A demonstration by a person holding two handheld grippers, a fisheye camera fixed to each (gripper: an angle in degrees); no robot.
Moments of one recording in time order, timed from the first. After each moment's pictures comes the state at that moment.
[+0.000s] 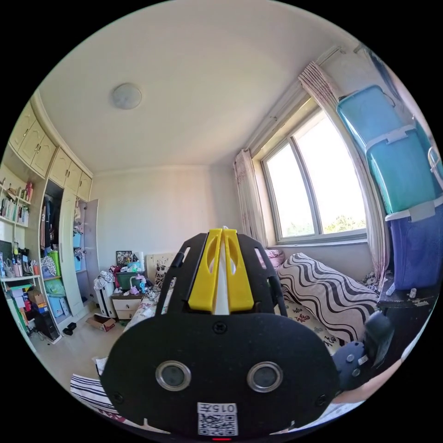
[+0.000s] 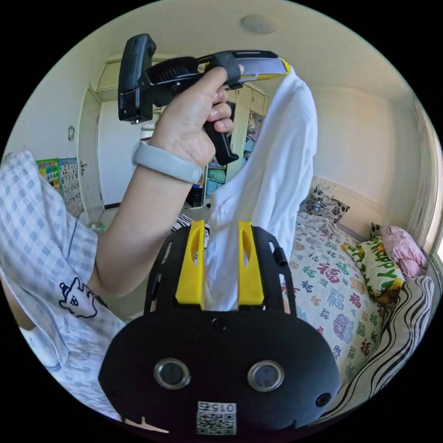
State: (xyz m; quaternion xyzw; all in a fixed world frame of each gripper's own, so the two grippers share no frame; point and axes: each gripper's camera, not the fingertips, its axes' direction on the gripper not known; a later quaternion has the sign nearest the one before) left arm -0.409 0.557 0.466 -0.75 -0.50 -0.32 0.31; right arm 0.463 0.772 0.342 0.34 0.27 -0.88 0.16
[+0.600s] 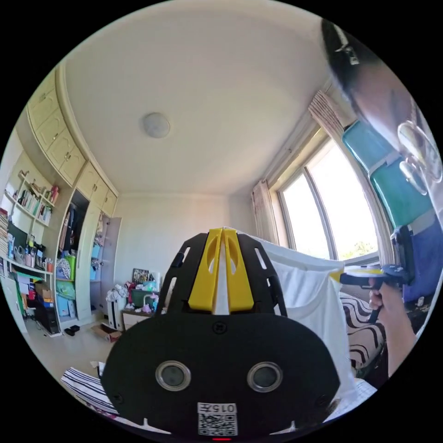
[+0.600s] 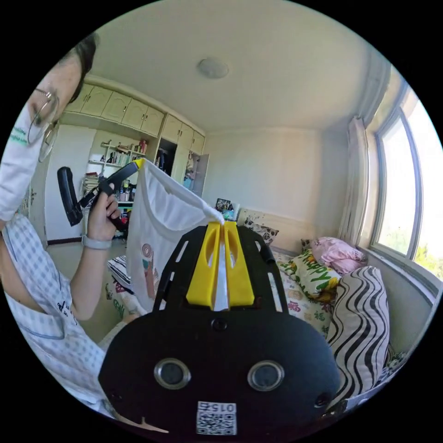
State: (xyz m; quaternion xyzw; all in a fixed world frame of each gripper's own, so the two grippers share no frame) left arm -0.450 0.356 0.586 -0.71 -0.57 -0.21 0.36; right arm 0.611 0.939 0.163 0.55 0.16 -0.81 0.09
